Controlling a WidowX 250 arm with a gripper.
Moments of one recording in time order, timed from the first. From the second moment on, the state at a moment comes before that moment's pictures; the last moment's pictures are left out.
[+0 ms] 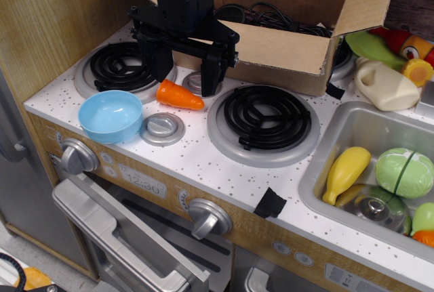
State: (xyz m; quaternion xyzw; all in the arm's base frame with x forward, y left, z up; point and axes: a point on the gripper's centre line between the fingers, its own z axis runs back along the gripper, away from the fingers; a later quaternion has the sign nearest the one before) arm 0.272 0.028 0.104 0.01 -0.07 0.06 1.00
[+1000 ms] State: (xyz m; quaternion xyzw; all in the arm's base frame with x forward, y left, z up) arm 0.235 0.102 0.044 0.04 -0.09 -0.07 0.99
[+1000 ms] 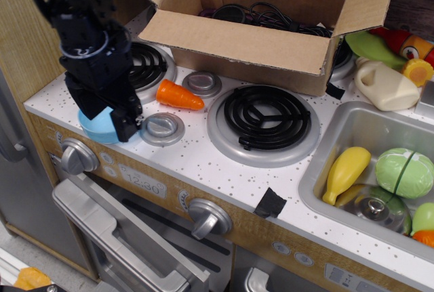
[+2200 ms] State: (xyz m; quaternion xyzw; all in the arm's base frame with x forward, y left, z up) arm 0.247 0.108 0.007 -0.02 -0.11 -0.07 0.99
